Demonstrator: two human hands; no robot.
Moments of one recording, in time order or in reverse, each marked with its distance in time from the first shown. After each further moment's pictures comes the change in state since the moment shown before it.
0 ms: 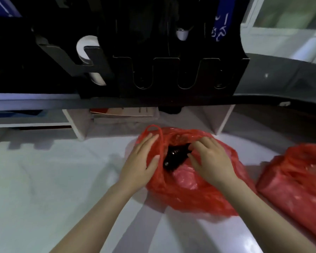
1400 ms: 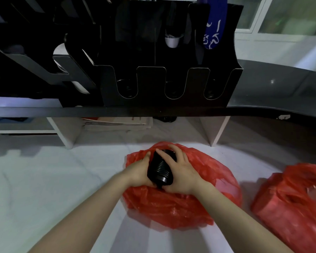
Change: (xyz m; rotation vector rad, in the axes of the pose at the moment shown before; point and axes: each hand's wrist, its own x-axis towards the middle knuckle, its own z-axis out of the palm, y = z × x) left_hand 0.065 -0.035 0.056 0.124 -0.631 -0.314; right_hand 0.033 0.031 0.077 0.278 -0.392 -0.148
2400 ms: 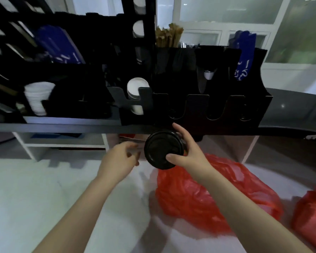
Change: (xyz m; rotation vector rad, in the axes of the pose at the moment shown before) left_hand -0.152 -0.050 -0.134 -0.117 0.800 -0.052; right_hand 0.045 -0.172 -0.057 0.956 0.264 -0.052
